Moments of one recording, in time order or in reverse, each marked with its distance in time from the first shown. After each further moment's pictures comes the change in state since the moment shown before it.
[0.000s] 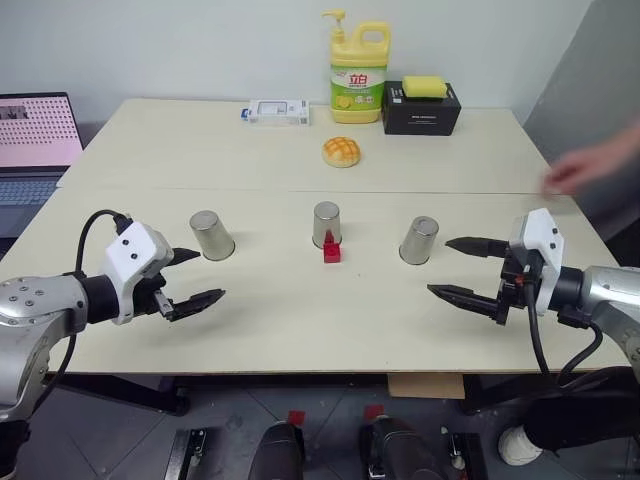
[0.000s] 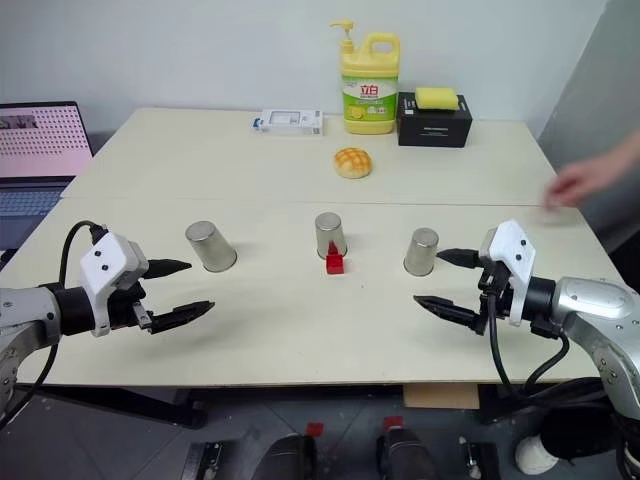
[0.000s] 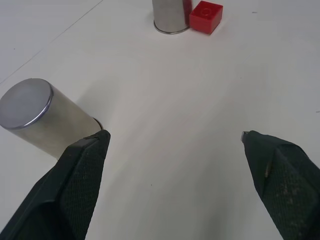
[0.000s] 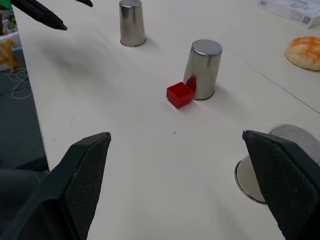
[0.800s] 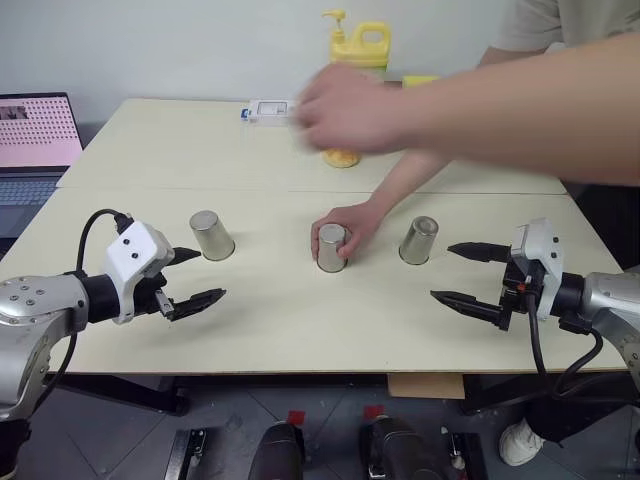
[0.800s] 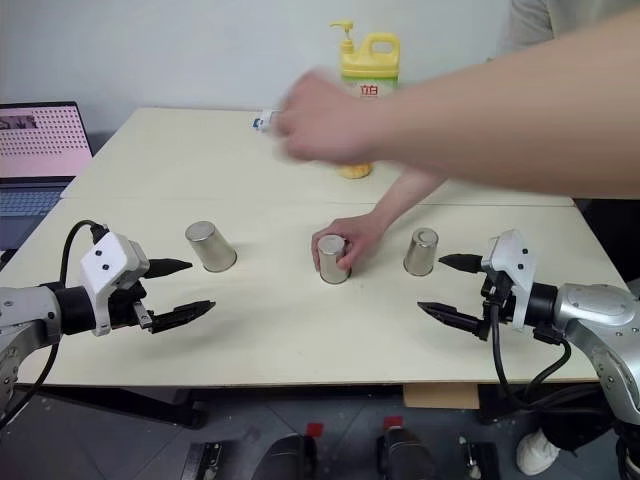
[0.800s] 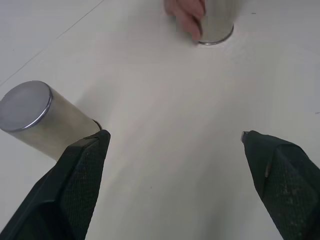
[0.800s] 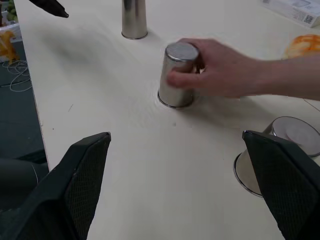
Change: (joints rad) left arm -0.006 0.000 -0.003 0.000 0.000 0.000 -0.001; right arm 0.037 -0.001 0.000 0.025 -0.041 -0.077 0.036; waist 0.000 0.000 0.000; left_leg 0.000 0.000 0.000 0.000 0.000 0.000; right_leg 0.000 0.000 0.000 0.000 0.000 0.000
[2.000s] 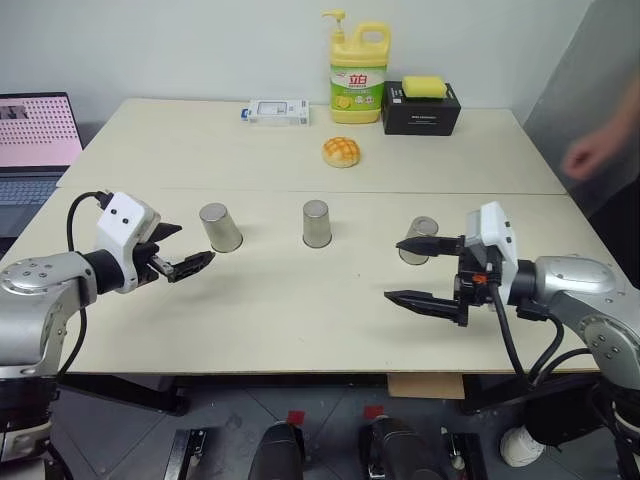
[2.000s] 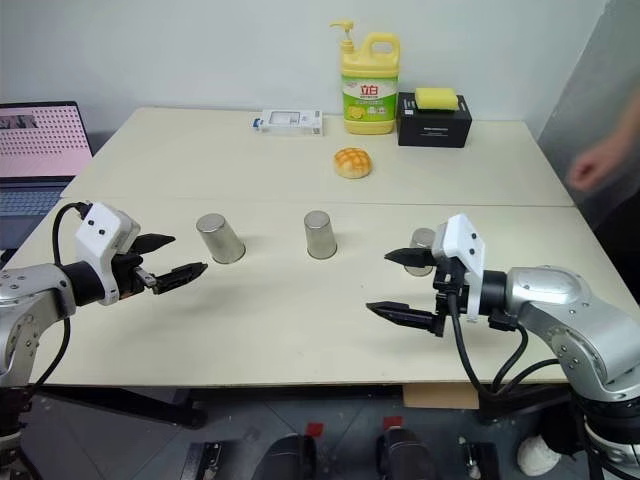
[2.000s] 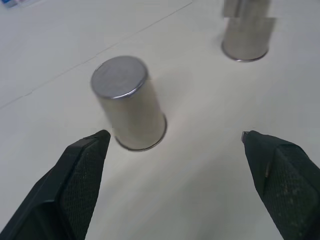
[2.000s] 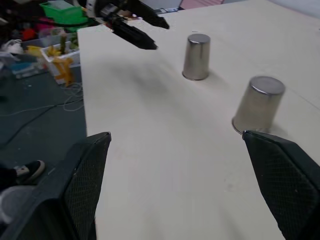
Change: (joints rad) left arm -0.246 -0.089 -0.081 0.275 0.064 0.041 0.155; right arm -0.243 0.109 0.171 -0.070 0.124 0.192 -0.079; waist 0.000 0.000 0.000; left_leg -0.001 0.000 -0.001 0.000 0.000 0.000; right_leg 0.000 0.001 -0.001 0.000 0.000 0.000
